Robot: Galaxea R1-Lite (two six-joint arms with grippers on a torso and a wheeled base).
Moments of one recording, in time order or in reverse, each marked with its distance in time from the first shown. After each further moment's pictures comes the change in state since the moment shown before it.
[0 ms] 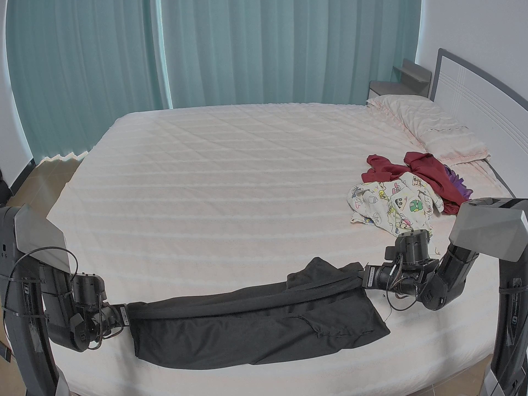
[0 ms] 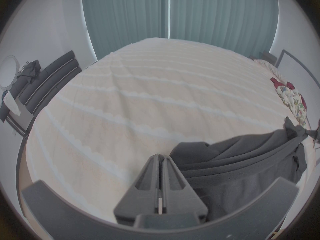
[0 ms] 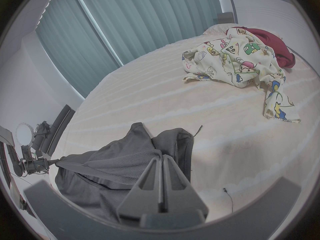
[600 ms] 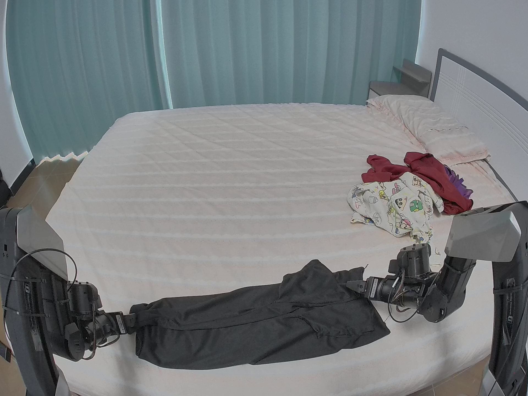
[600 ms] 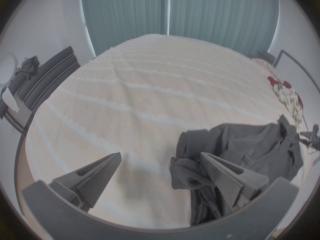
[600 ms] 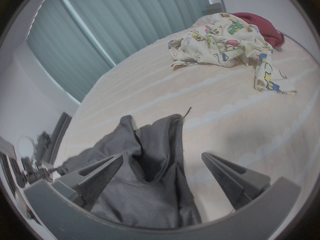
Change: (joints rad) left arm 0.020 0.026 0.127 -0.129 -0.046 -0.003; right arm 0.000 0.060 0.096 -0.120 0.003 0.077
